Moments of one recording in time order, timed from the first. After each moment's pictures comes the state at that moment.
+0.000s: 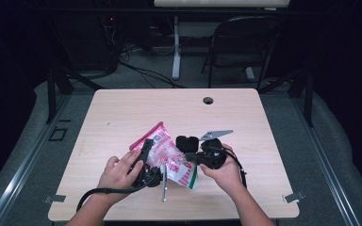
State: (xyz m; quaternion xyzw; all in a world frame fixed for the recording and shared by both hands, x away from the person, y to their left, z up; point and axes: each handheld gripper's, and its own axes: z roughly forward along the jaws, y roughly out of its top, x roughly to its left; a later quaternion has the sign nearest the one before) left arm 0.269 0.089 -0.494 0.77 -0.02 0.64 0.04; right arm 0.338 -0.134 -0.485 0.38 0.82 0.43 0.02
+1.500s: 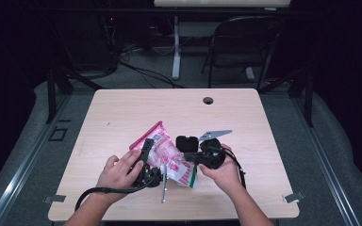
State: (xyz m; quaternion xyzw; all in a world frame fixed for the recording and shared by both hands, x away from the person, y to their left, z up) left arm 0.267 0.089 -0.490 0.76 -0.04 0.65 0.03; right arm 0.338 -0.131 -0.486 0.38 0.81 0.44 0.02
